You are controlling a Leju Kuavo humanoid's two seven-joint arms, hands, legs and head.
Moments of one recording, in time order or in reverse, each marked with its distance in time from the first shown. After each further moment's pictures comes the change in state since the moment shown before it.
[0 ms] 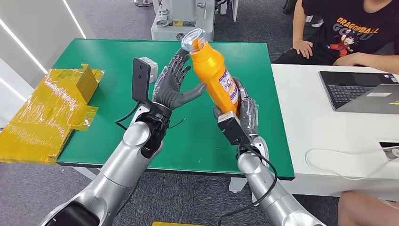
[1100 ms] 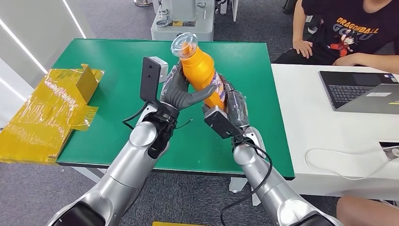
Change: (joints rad) left arm -0.005 -0.050 0.011 0.016 -0.056 -0.045 0.039; right arm -0.099 0.037 0.012 0.121 0.090 0.149 0.000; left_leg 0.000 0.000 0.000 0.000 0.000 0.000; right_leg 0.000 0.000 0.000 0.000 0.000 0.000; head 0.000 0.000
